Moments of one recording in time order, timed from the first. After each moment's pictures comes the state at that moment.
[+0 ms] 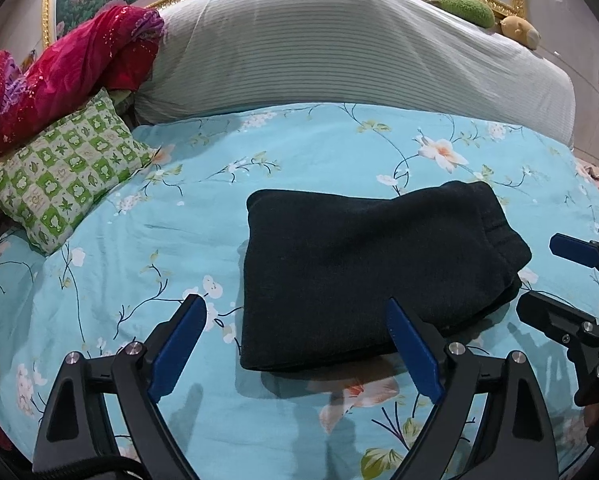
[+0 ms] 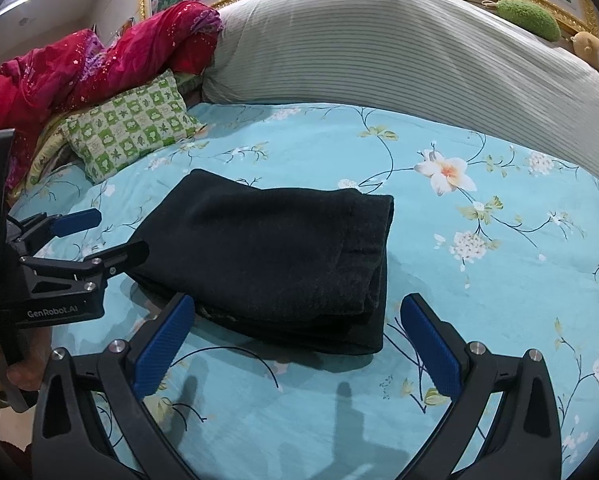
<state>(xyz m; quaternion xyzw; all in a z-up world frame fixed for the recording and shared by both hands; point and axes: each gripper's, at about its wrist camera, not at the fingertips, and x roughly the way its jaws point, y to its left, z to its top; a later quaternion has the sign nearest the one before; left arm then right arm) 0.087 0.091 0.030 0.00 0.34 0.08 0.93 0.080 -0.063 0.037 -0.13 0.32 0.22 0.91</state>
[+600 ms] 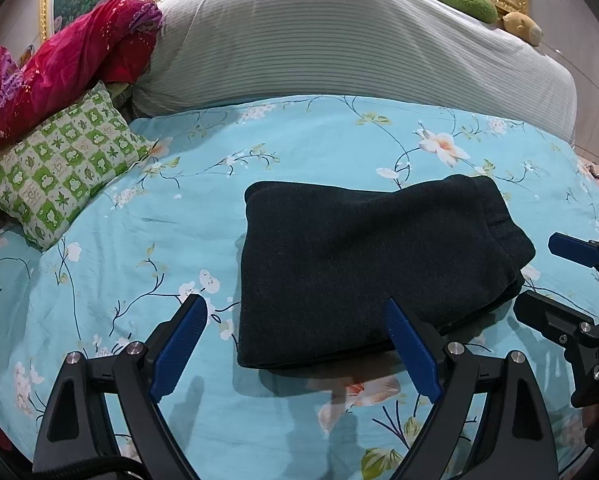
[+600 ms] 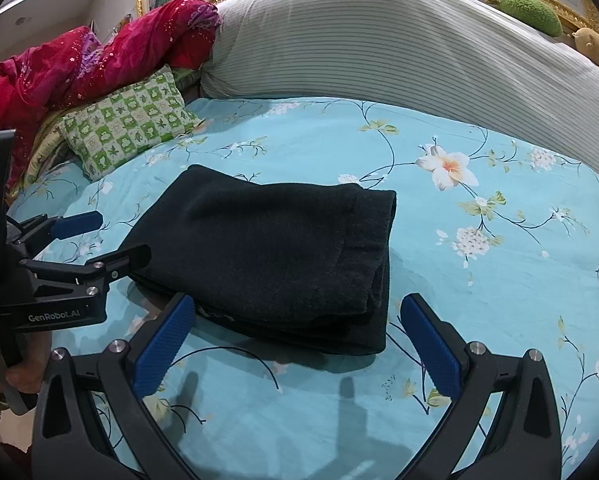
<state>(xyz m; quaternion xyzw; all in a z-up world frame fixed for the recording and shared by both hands) 0.091 0.096 0.027 0.00 0.36 0.08 0.93 0.085 -0.062 0.034 -0.13 0.33 0.22 0.91</state>
